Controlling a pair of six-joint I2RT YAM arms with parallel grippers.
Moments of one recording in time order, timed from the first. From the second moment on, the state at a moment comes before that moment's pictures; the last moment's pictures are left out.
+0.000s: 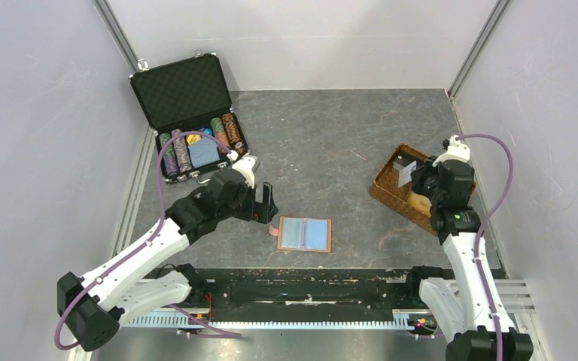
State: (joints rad) left arm -0.72 0.94 0.79 -0.55 -0.03 -0.42; right arm -0.06 0.78 0.63 -0.28 -0.03 0.30
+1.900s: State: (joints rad) left arm -0.77 0.62 0.66 -0.46 -0.32 -0.45; right arm -0.20 0.91 0.59 0.16 0.13 0.34
